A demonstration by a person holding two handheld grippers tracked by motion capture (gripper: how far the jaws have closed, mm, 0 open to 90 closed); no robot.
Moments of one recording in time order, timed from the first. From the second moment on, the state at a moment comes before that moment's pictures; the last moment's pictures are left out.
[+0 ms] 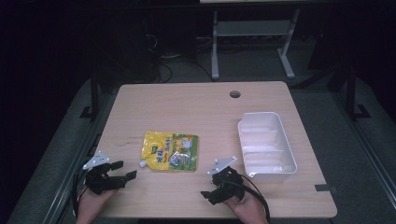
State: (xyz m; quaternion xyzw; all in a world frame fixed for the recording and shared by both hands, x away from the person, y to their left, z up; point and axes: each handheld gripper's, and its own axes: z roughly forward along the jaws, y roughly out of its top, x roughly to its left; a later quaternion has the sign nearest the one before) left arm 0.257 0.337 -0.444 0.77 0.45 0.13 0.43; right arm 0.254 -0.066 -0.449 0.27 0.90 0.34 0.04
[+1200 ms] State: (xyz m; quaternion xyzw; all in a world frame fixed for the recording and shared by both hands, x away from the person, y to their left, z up) left arm 0.269 0.336 -0.442 0.77 0.45 0.12 0.43; right arm 0.330 -0.007 -0.427 0.27 0.89 0.35 0.06
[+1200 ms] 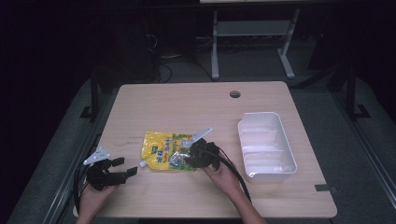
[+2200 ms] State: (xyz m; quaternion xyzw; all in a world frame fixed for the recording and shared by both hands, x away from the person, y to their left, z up) left arm 0.300 0.322 -0.435 0.78 0.46 0.10 0.42; right arm 0.333 0.003 -0.450 0.28 0.90 0.33 0.06
